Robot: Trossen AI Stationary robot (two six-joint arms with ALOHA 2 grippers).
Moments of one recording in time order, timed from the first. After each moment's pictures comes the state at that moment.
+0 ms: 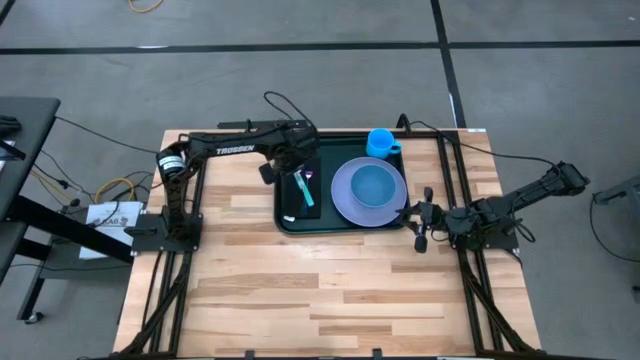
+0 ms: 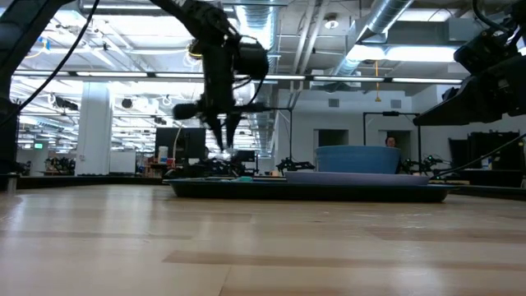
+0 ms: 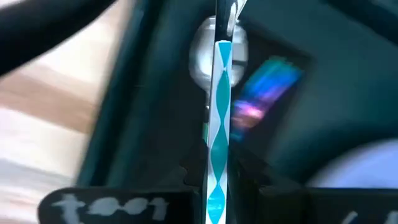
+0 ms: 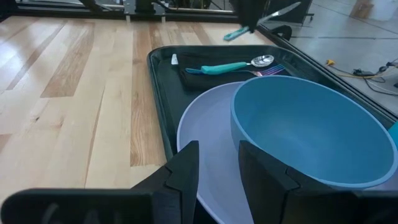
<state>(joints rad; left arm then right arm) 0.44 1.92 1.53 -0.96 -0.12 -1.57 0.37 0.41 0.07 -0.07 0.57 0.10</state>
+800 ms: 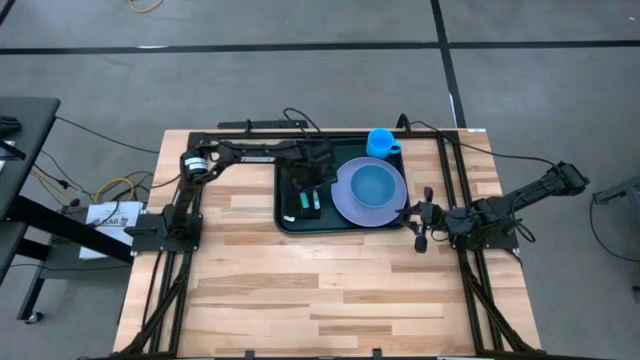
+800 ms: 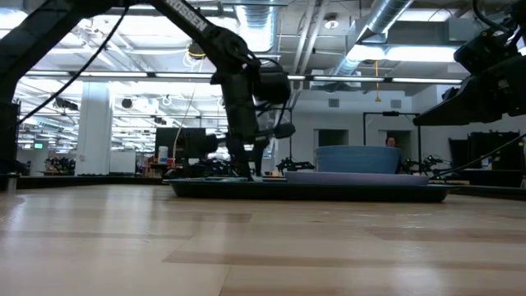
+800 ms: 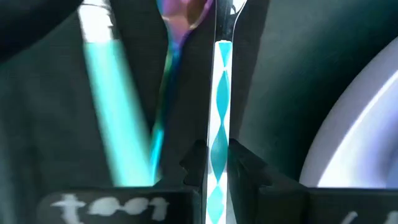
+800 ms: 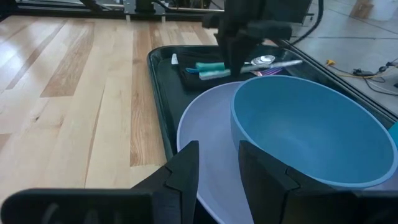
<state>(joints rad) 0.37 2.10 1.56 -0.76 0.10 -1.37 0.37 0.41 0.07 -0.08 0.57 0.10</state>
